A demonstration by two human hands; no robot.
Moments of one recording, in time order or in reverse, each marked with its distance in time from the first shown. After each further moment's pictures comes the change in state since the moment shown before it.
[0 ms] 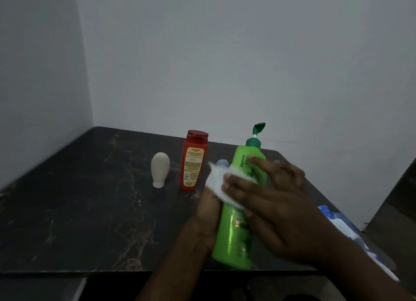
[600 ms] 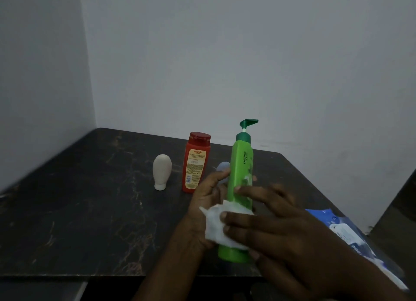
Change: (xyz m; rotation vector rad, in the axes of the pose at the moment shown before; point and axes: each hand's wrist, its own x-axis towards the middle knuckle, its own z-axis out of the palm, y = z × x) left_hand -0.004 0.025 0.002 -0.209 -0.125 -0.023; right_hand -0.010 -0.007 -0.010 0.072 -0.059 -0.213
